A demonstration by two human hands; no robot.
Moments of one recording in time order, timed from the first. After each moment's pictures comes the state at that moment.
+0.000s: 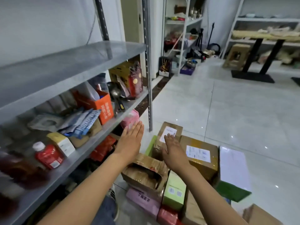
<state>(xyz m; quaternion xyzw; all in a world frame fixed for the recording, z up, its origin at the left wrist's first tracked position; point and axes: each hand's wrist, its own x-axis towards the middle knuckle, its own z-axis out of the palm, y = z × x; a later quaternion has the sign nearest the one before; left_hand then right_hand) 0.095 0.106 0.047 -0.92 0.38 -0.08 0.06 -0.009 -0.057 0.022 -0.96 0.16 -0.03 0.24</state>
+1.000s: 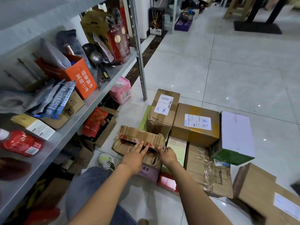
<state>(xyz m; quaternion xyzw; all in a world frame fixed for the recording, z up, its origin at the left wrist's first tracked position) 0.062 0.101 -0.134 -0.88 0.39 0.25 0.08 -0.006 -0.044 -0.164 -0.70 0.45 0.11 0.54</state>
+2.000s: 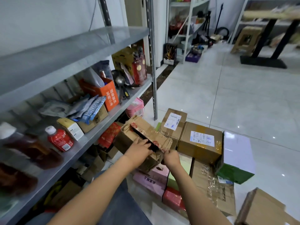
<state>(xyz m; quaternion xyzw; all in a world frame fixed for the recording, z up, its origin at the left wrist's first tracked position) 0.054 0.124 -0.019 -0.85 0.49 0.07 0.19 -0.020 -0.014 -0.065 -0.73 0.40 0.02 0.55</state>
